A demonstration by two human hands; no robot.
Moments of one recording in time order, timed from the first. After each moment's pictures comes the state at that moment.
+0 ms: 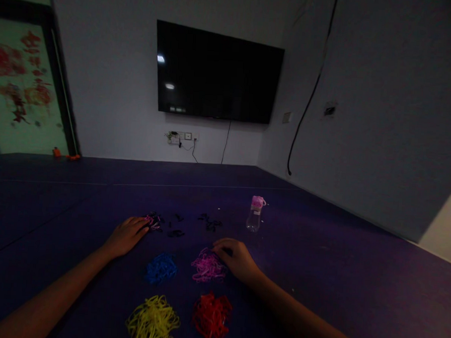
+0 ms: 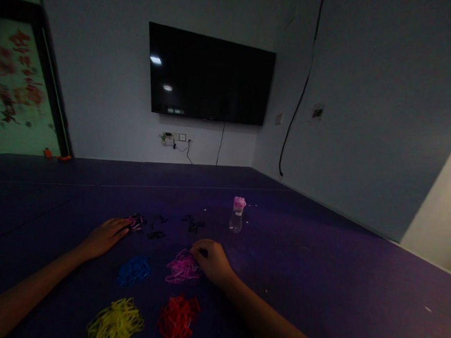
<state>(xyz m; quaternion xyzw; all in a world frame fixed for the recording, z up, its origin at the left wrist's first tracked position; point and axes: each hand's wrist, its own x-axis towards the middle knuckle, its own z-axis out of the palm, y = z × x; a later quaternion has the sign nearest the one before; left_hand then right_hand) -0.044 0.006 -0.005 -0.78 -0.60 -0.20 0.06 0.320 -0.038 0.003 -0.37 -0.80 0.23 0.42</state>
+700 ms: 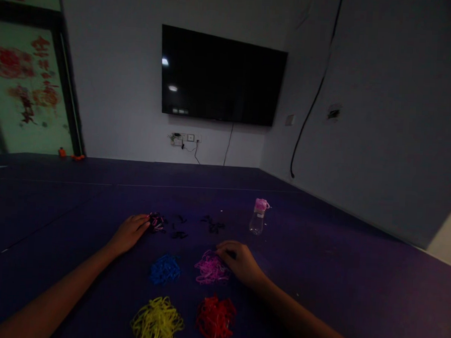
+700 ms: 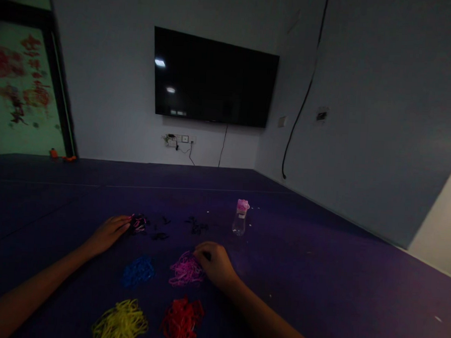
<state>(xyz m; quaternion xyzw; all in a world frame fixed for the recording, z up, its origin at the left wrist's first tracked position) -0.048 0.016 -0.006 -0.75 -0.59 -0.31 0.03 0.322 -0.037 0.002 -0.38 -0.80 0.24 0.41</state>
